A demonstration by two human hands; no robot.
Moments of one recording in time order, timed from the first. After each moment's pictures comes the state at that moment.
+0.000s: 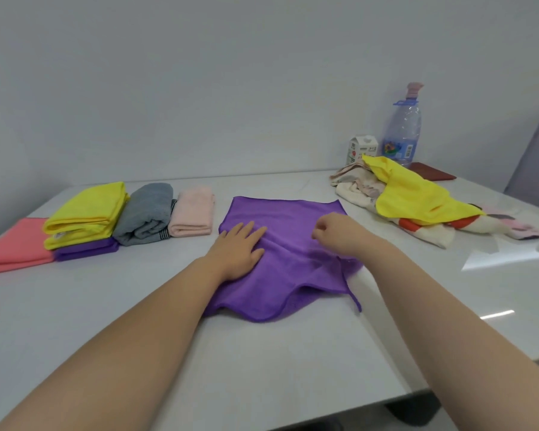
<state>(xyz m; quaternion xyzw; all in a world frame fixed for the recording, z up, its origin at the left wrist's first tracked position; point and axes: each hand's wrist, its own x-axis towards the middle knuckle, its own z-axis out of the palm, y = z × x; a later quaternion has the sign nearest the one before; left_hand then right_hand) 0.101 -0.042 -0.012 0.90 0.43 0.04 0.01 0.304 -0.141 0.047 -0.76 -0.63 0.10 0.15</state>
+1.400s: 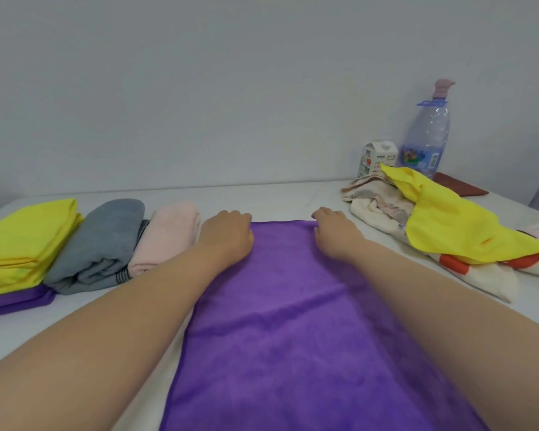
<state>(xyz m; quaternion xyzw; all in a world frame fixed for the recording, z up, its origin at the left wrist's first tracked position) 0.153 0.067 0.017 0.86 0.49 0.11 -0.09 0.357 0.010 0.011 -0.77 -0.63 -0.05 0.09</state>
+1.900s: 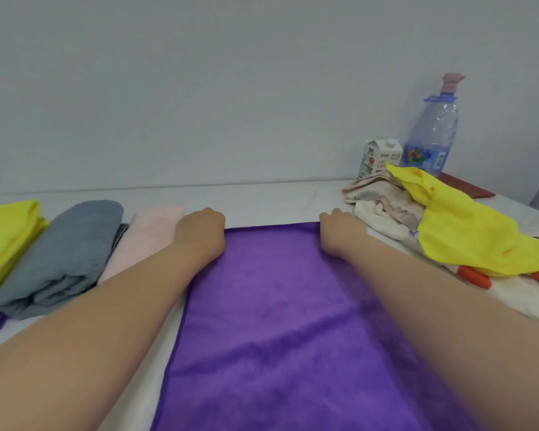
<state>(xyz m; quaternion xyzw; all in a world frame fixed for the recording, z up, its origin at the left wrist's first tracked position) 0.144 0.120 0.003 0.82 0.55 0.09 -0.08 0.371 0.045 0.006 -0.82 -0.57 -0.09 -0.01</state>
